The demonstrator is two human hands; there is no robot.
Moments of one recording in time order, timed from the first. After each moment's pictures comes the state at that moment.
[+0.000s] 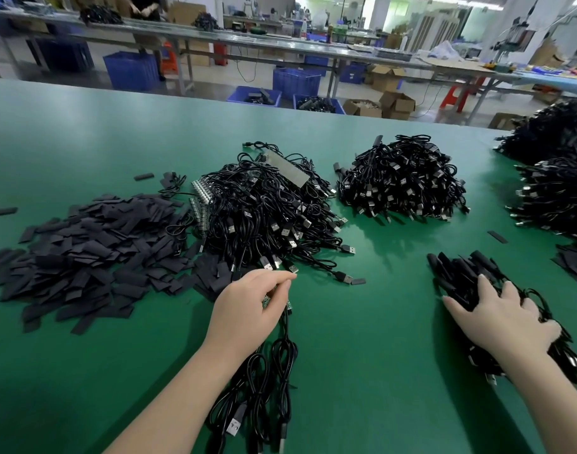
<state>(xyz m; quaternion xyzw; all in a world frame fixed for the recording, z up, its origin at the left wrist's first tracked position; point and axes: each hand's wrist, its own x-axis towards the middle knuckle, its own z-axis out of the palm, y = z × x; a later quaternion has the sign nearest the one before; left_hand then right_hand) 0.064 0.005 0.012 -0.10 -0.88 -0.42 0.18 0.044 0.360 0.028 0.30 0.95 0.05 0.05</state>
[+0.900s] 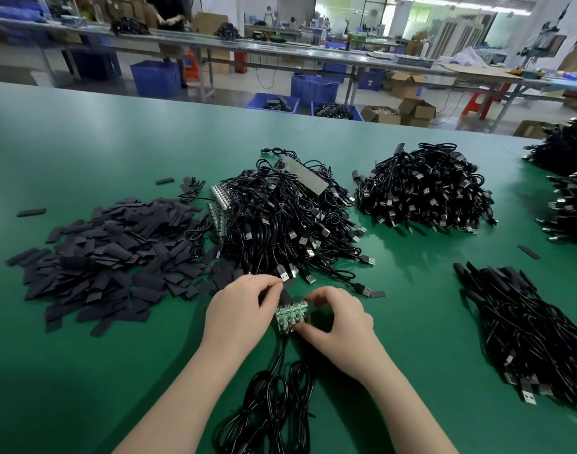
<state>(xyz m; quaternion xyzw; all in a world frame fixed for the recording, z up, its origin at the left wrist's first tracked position) 0.047 -0.018 0.002 0.02 -0.93 -0.32 0.15 0.049 0.160 0.011 -0.09 0.94 -0.33 0.03</state>
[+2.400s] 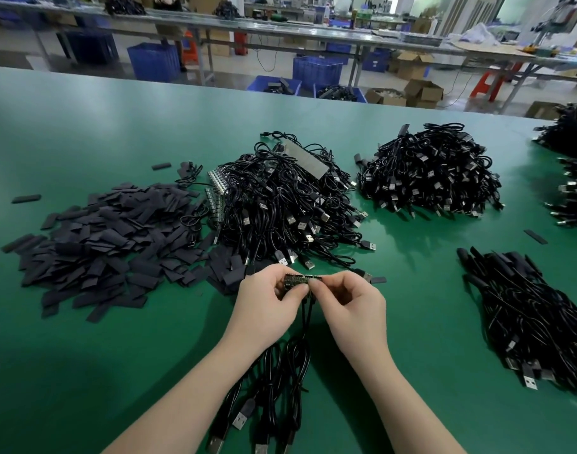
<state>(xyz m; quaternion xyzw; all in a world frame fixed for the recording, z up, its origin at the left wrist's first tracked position) 0.056 0.012 0.009 0.00 -0.84 -0.54 0.09 0.055 0.154 0.006 -0.01 0.80 -0.59 -0.12</state>
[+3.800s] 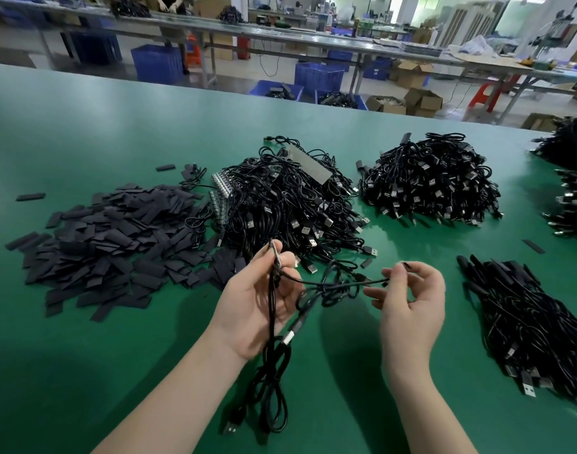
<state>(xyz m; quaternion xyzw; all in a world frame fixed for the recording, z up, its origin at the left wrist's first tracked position) 0.061 0.001 0.043 0.00 -0.19 -0.97 -0.15 0.056 0.182 0.022 0.10 0.69 -0.65 -0.30</state>
